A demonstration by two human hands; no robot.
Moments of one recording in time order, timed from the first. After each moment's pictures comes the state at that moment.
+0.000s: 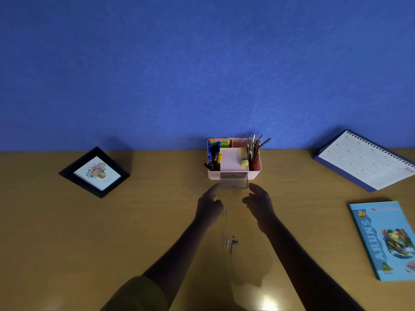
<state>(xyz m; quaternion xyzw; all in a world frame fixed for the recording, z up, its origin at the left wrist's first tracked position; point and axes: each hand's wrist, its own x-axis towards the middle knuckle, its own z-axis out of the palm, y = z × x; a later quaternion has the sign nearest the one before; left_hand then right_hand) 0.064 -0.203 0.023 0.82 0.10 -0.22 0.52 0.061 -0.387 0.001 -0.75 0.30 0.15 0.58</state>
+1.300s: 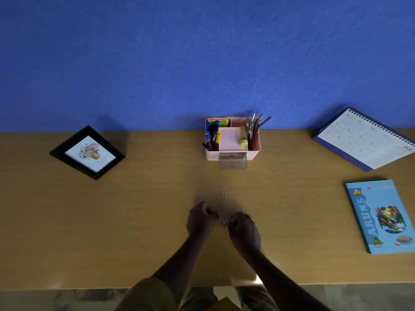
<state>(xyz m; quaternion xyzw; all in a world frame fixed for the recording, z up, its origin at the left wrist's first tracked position) -0.019 -0.185 -0.046 0.88 0.22 -0.24 0.35 -0.078 -0.330 -0.057 -0.92 0.21 0.13 0.31</state>
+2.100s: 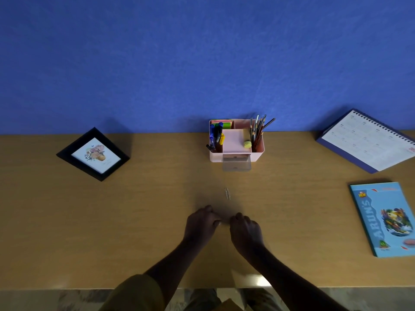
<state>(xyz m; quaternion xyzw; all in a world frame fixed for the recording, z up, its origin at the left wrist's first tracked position) -0.030 -0.158 -0.038 0.96 -0.15 -0.13 0.18 -0.068 -0.330 -0.042 -0.99 -0.06 0.08 0.05</state>
